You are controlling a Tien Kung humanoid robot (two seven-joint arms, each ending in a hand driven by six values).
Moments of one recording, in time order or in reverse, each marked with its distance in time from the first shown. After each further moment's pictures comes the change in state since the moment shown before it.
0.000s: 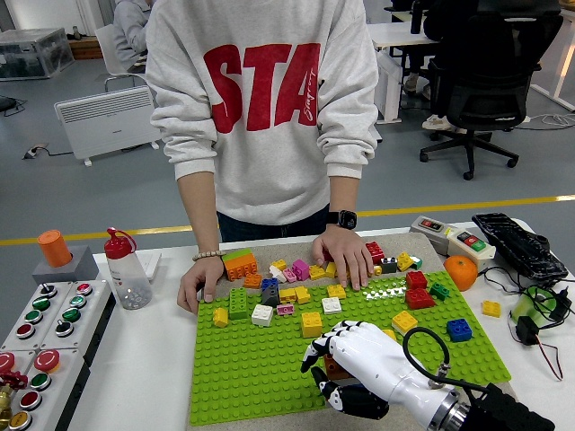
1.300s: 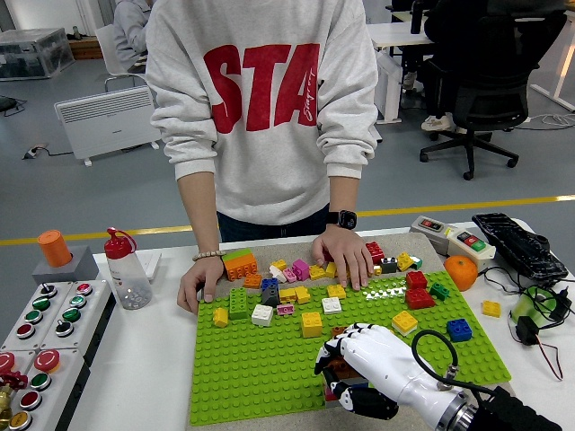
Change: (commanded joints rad) left arm 0.002 -0.001 -0.001 0.000 0.001 -0.001 0.001; right arm -0.020 -0.009 0.012 -0.023 -0.004 -0.006 -0.005
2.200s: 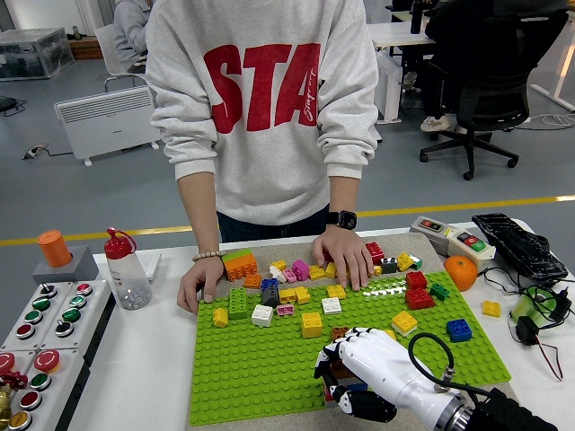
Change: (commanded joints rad) left arm -0.003 0.001 0.003 0.000 -0.002 -0.001 0.000; right arm 0.003 0.007 -0.011 -0.011 0.001 0.016 -0.008
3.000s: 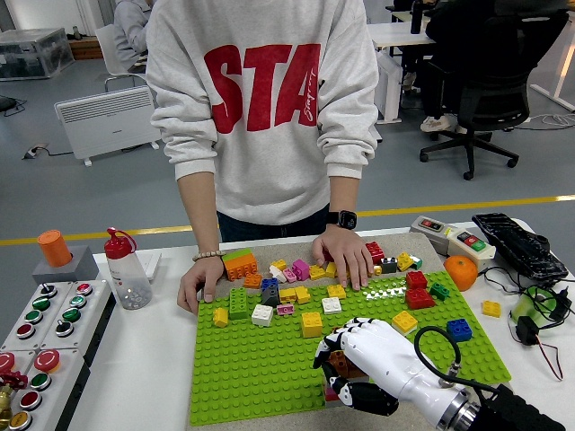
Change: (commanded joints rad) left arm 0.003 -0.001 -0.002 0.000 0.004 0.000 0.002; right arm -0.017 -0.012 0.029 0.042 -0.016 -0.024 0.008
